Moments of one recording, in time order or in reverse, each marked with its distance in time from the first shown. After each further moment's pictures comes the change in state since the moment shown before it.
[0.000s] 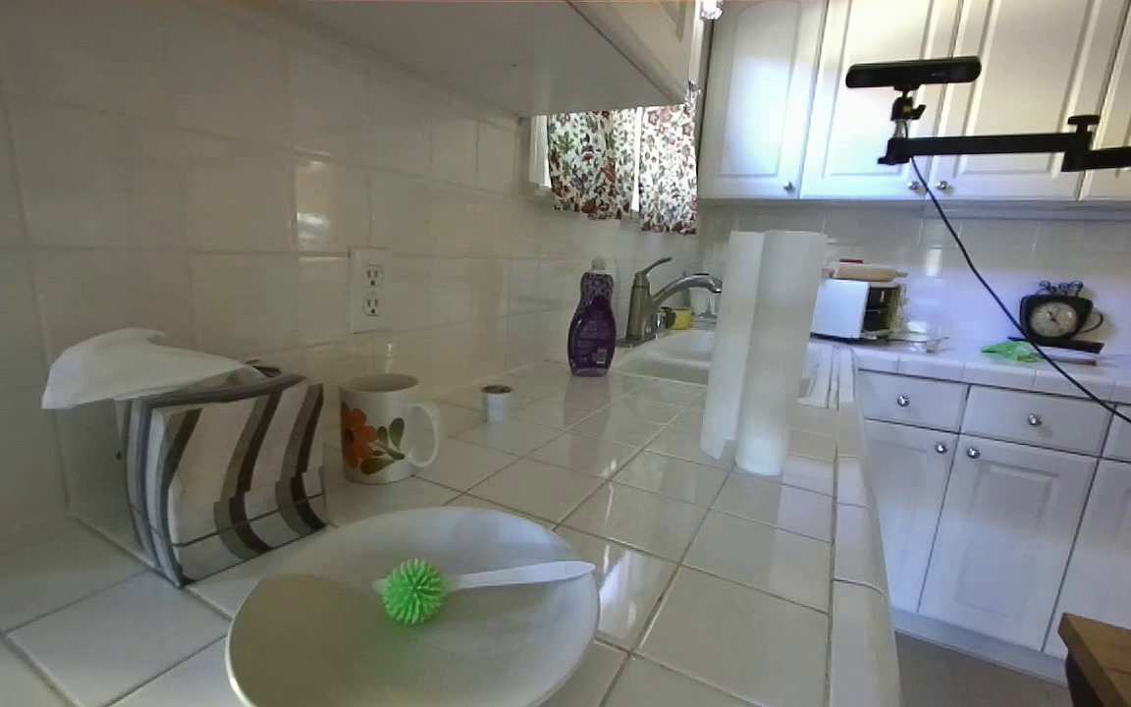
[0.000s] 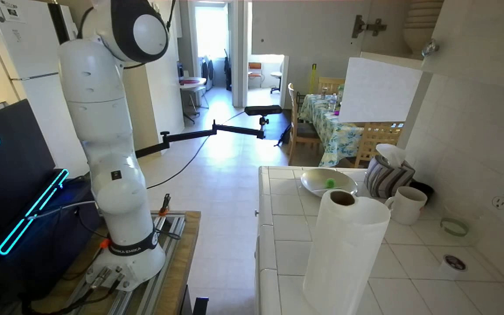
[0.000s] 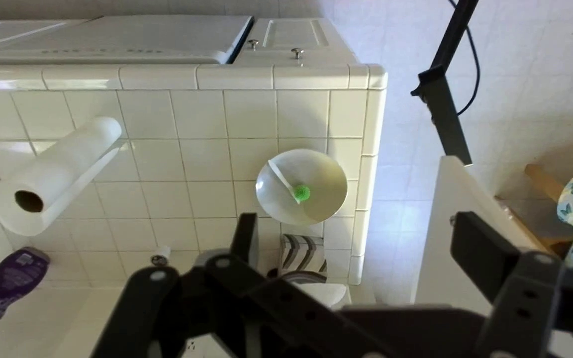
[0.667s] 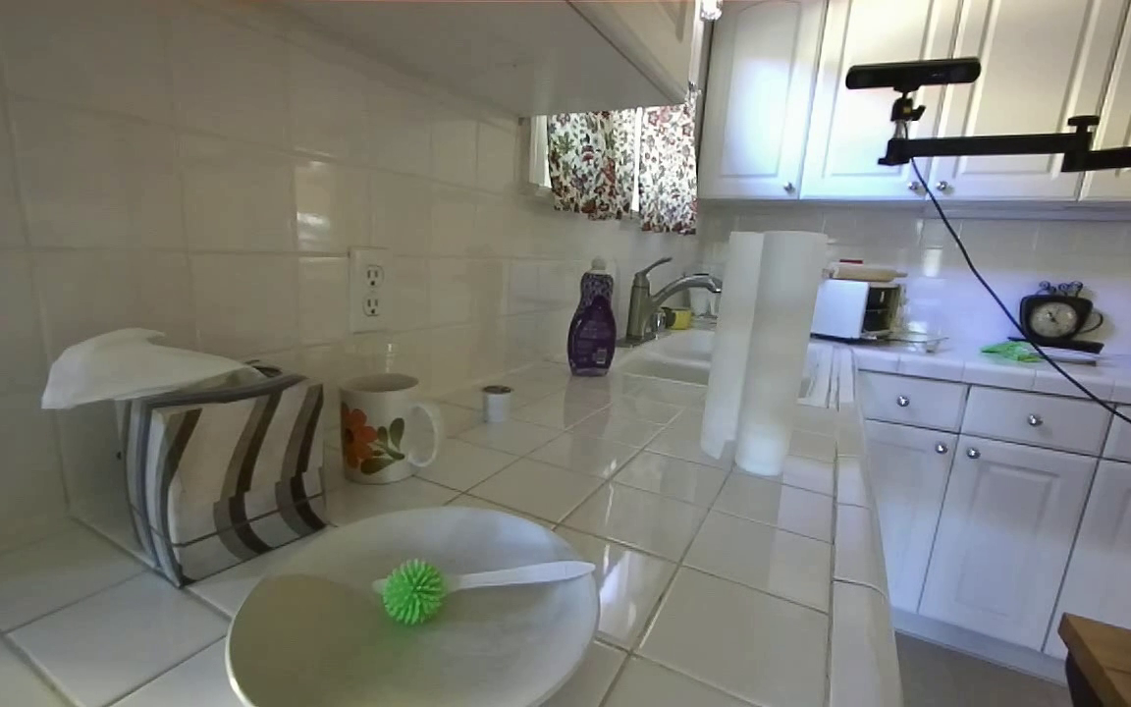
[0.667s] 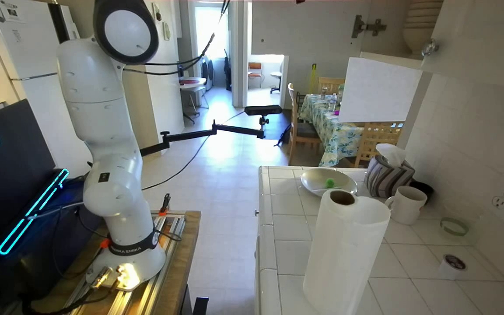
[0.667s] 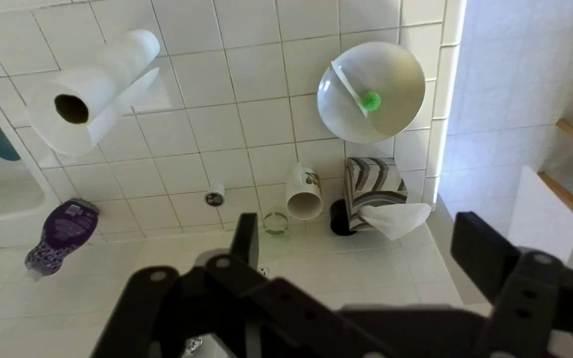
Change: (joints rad) arm -0.239 -0.007 -0.231 -0.171 0.055 0.277 -0.282
